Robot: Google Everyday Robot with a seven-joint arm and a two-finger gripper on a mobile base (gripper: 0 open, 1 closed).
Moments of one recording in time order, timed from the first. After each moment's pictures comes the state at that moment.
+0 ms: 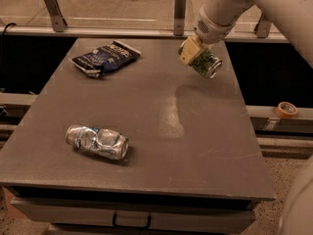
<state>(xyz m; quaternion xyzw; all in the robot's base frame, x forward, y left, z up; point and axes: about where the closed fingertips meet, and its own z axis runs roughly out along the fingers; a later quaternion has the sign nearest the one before) 0.677 -0.117 0.903 -0.34 0.91 0.04 0.22</state>
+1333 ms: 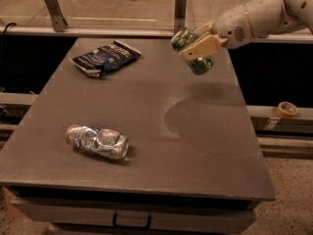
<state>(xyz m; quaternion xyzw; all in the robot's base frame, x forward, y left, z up) 0.638 -0.093 0.948 -0.54 0.68 0.32 0.39</state>
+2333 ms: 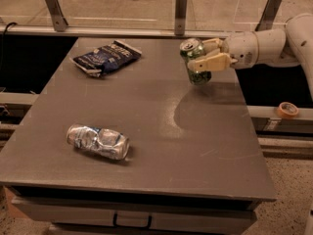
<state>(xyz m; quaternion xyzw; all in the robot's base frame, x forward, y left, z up) 0.629 -0.115 0.923 -0.53 0.55 0.45 0.46</state>
